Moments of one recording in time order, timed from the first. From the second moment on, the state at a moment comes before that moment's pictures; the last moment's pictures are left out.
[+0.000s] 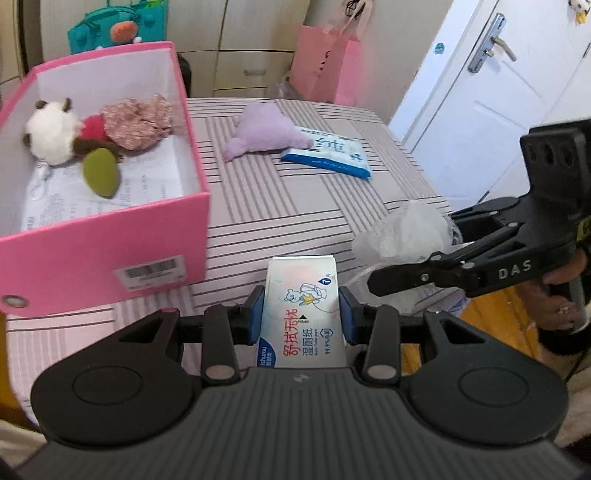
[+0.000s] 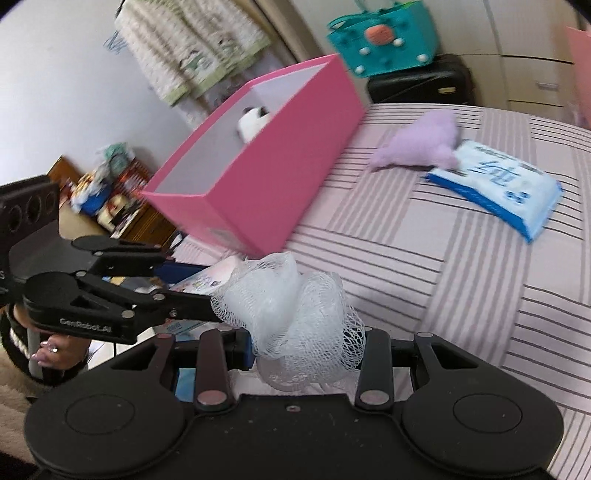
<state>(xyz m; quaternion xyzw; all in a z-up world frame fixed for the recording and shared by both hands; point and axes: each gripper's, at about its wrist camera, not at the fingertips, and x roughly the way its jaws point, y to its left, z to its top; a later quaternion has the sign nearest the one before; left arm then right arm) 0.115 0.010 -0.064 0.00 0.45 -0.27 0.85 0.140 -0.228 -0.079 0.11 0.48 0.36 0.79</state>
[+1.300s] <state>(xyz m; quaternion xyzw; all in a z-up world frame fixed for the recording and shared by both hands) 0.174 0.124 0.017 -0.02 0.31 -0.17 0.94 0.256 -0.096 0.010 0.07 0.38 0.48 0.79</state>
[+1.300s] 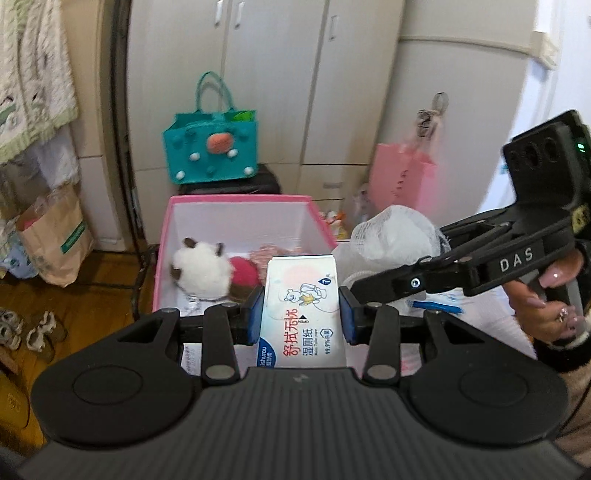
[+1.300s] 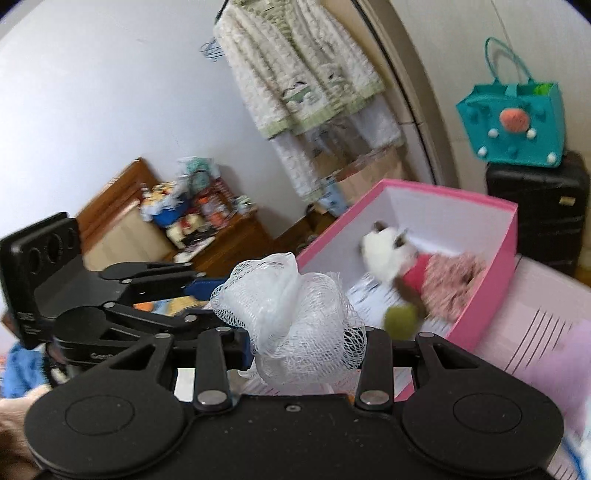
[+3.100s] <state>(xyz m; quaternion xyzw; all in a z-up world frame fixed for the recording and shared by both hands) 0.106 0.054 0.039 0.05 0.35 -0.22 0.91 0.159 -0.233 0.018 0.05 0.36 0.36 0.86</state>
